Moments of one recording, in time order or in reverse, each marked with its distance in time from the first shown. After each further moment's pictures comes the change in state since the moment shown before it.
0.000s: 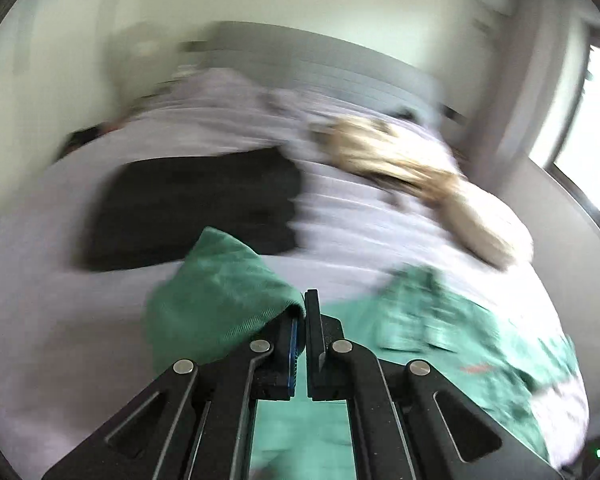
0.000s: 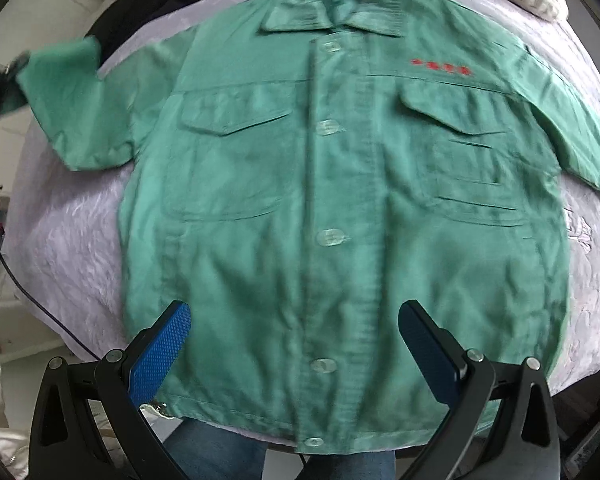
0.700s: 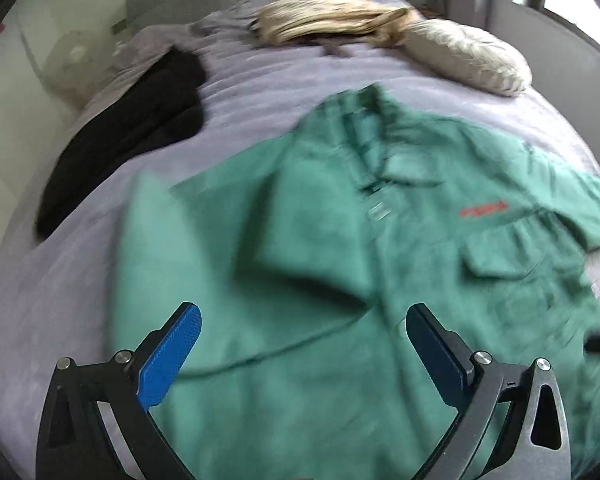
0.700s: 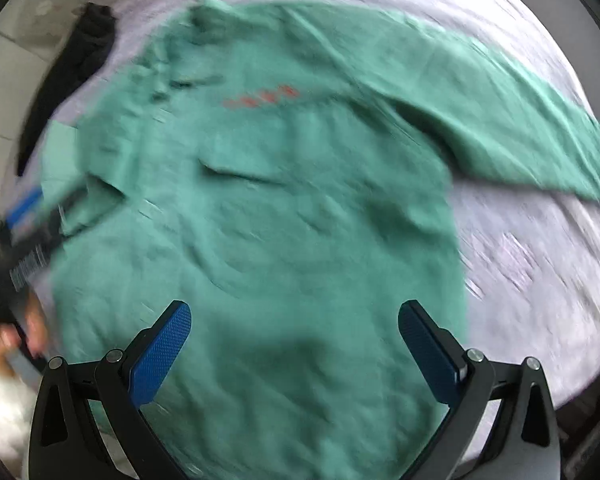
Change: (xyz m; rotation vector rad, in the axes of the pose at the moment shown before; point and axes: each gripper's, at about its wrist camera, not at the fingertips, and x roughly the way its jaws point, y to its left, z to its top) left arm 0.053 -0.120 -0.131 0.250 0.334 0.216; right arm -0.002 -0.115 0.059 0.048 -0.103 -0.004
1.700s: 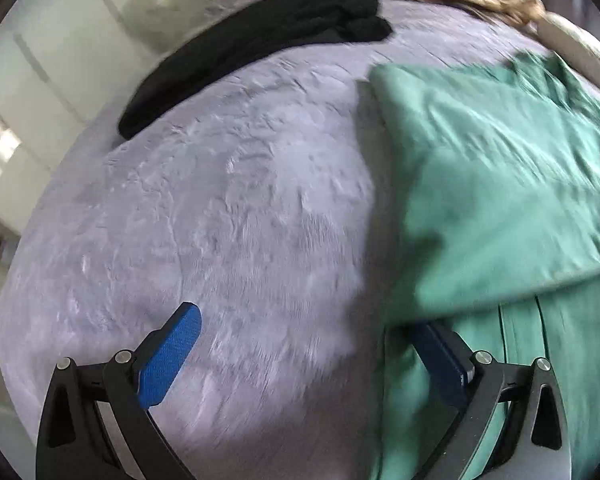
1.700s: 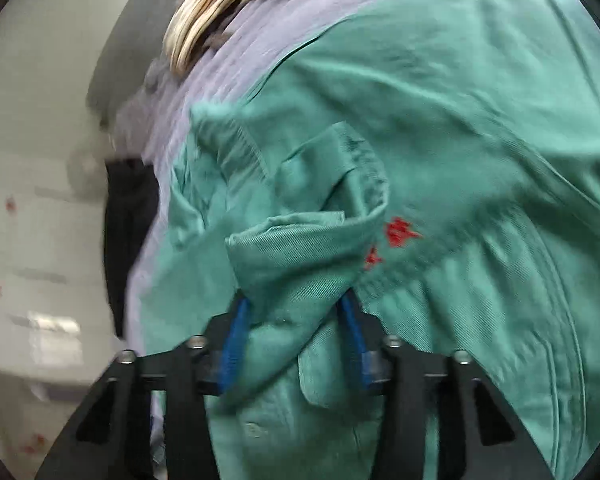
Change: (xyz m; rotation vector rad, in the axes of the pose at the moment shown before) left arm 0.078 0.149 -0.062 -0.134 0.103 0.211; right arm 0.078 -0.072 0.062 0.490 -0.273 0.501
